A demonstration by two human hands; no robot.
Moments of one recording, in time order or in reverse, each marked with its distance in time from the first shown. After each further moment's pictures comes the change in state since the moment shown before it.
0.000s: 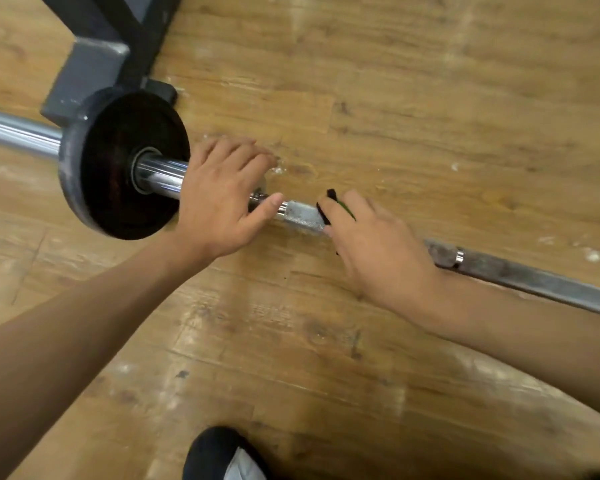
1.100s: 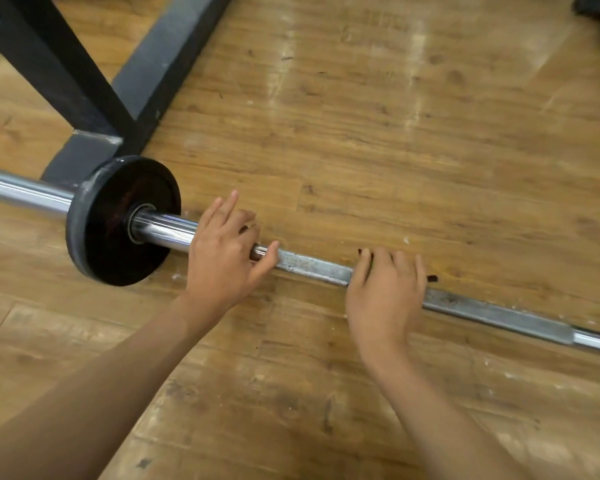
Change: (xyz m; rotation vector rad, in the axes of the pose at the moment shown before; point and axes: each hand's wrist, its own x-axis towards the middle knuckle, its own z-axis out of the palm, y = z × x) left_hand 0.032 0.016 0.036 0.077 0.207 -0.102; right_hand 0.011 0.018 -0.005 -0.004 0.372 0.821
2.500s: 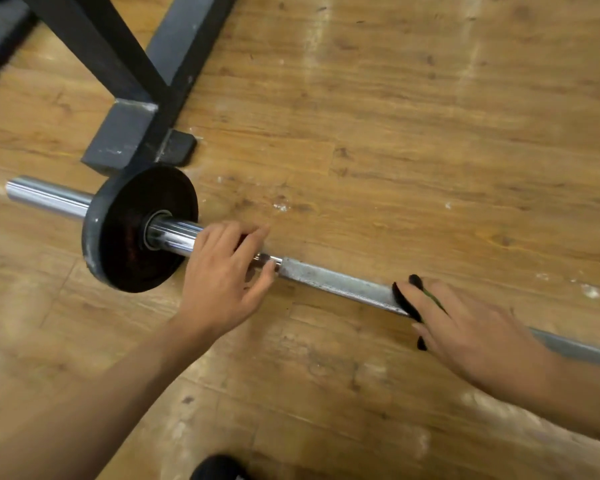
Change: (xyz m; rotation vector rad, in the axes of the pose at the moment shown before) left_hand -0.061 0.015 -0.076 -0.040 -0.226 -0.076; right_hand -0.017 0.103 -0.060 -0.014 -0.327 -1.040
